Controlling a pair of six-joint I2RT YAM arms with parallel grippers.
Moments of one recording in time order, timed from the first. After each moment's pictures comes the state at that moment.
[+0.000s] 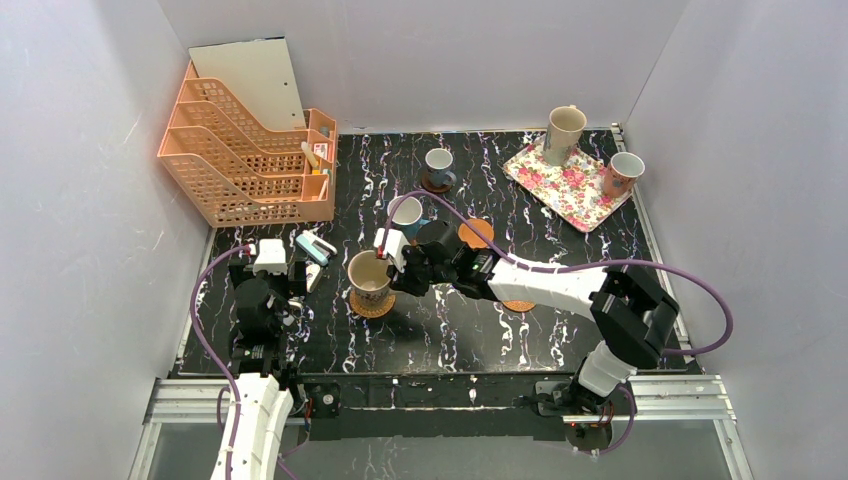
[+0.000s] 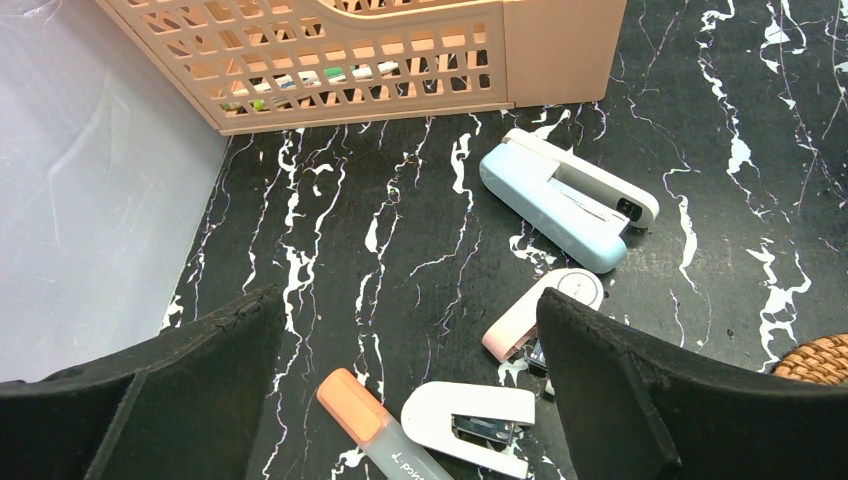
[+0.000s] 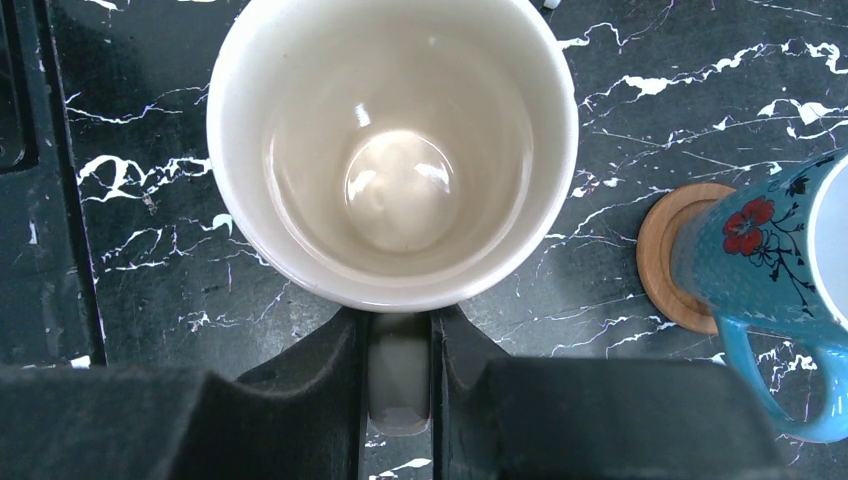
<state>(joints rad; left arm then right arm) 0.04 0.36 0.20 -0.07 -0.15 0.20 1.03 1.61 1.02 0.01 -0.27 -0.24</state>
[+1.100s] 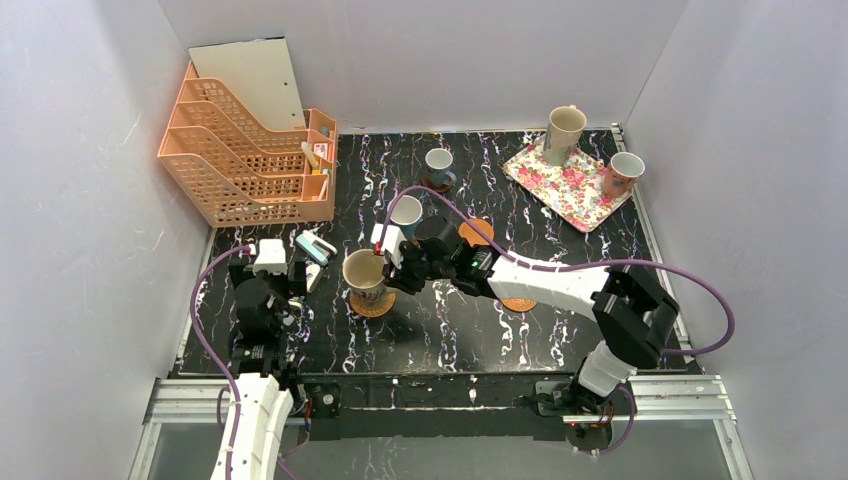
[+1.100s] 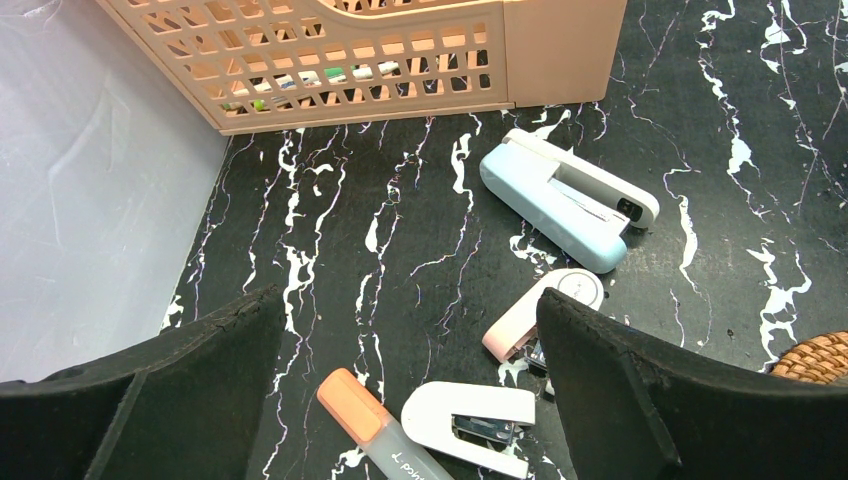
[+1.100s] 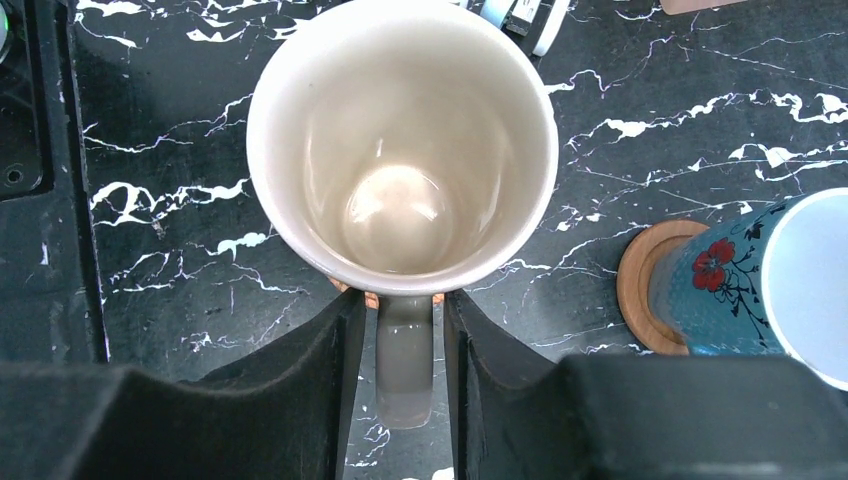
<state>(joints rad) 0.04 0.36 0.20 -0.07 -0.15 0.20 1.03 1.61 1.06 0.02 -0.29 -0.26</state>
